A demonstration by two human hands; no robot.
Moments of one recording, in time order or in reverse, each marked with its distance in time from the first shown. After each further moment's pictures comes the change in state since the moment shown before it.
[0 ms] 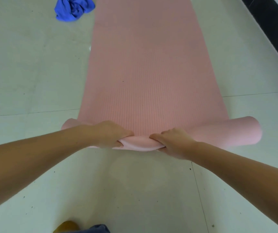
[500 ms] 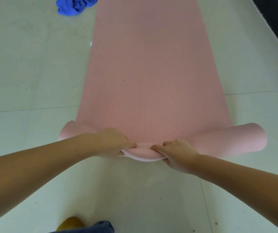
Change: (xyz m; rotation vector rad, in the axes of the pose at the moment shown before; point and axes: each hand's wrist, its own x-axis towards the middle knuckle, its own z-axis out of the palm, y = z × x) left_hand -0.011 0.014 0.021 0.076 -0.021 0.058; right_hand -0.018 -0.027 0.018 -0.022 -0.033 -0.028
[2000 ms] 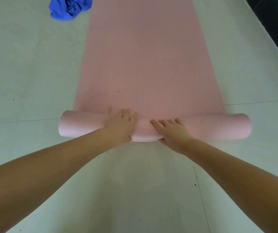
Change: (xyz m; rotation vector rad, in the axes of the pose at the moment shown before) left_hand 0.074 -0.044 -0.027 0.035 0.145 -0.461; right_hand 0.079 0.074 0.003 -0.056 0.132 0.203
